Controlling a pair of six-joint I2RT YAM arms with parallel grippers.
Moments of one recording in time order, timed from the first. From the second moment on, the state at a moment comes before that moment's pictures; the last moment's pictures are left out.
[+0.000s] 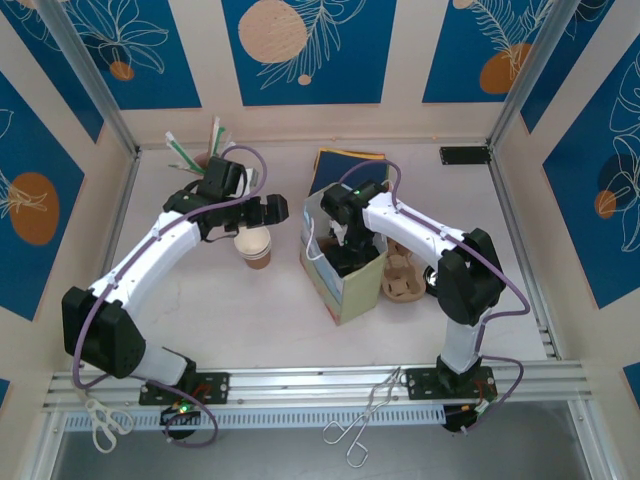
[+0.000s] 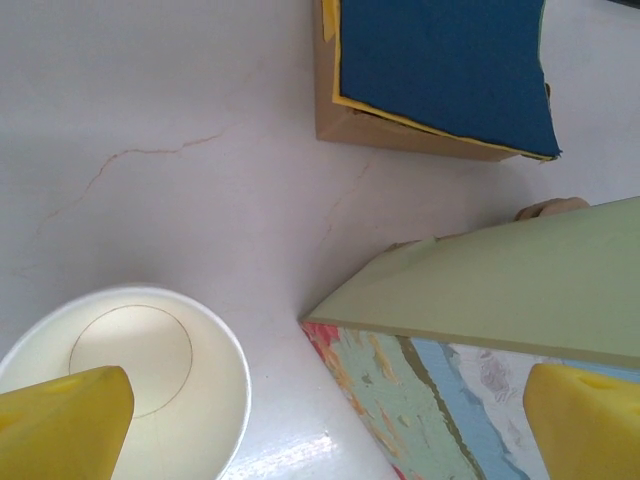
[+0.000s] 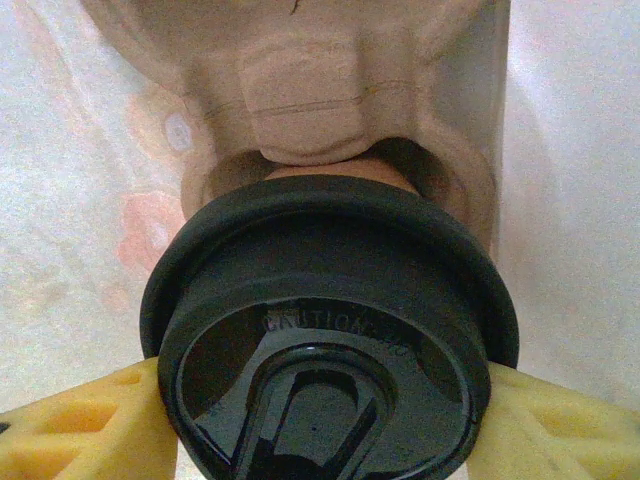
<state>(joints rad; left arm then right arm) -0.41 1.44 1.29 -0.73 0.22 -0.49 0.68 1.83 1.52 -1.36 -0.22 0.38</state>
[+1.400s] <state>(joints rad) -0.41 1.26 1.20 -0.86 0.24 -0.46 0.68 1.83 1.52 -1.36 -0.22 0.37</state>
